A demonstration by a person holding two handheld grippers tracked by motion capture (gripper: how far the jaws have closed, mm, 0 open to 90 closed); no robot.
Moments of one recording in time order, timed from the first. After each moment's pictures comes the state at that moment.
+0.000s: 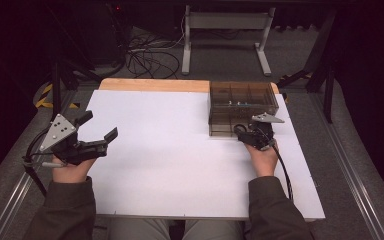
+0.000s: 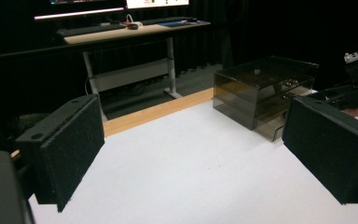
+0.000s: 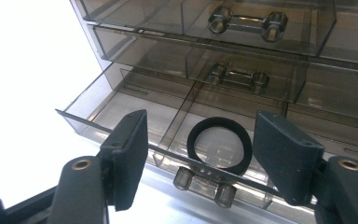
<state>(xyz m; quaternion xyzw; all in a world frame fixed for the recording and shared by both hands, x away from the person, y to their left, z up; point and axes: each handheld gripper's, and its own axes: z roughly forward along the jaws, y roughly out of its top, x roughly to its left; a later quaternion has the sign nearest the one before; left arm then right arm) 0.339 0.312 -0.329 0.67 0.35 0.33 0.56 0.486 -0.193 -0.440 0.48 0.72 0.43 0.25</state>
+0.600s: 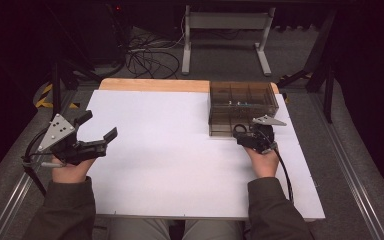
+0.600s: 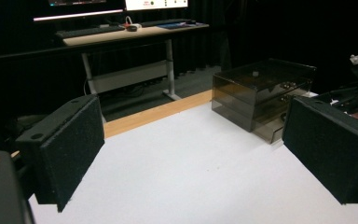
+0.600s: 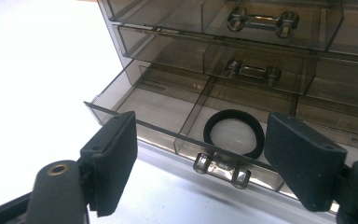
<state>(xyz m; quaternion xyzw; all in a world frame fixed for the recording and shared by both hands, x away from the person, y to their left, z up) 0.338 0.312 -0.328 0.67 0.35 0.33 0.56 0.471 -0.192 -0.434 0.48 0.73 0.44 0.23</state>
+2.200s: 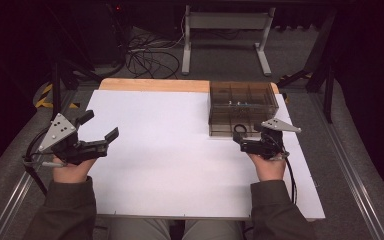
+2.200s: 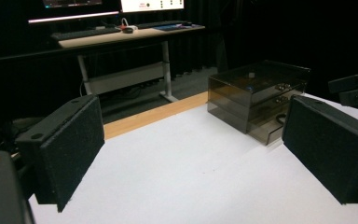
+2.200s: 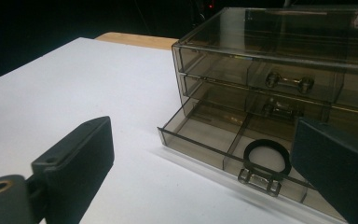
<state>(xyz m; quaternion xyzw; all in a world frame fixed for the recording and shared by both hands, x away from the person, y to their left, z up) 0.338 0.310 -0.326 0.67 0.34 0.33 0.56 0.429 -0.196 -0.398 0.42 0.71 0.52 0.22</state>
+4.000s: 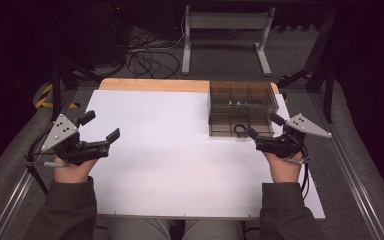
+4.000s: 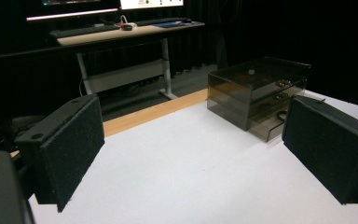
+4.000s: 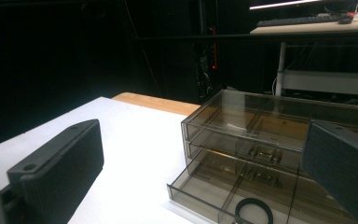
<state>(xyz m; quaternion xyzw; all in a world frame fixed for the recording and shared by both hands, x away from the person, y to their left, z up) 0.339 0.308 -0.329 0.68 0.35 0.33 0.56 0.398 -0.221 -0.352 0.38 0.65 0.60 0.27</state>
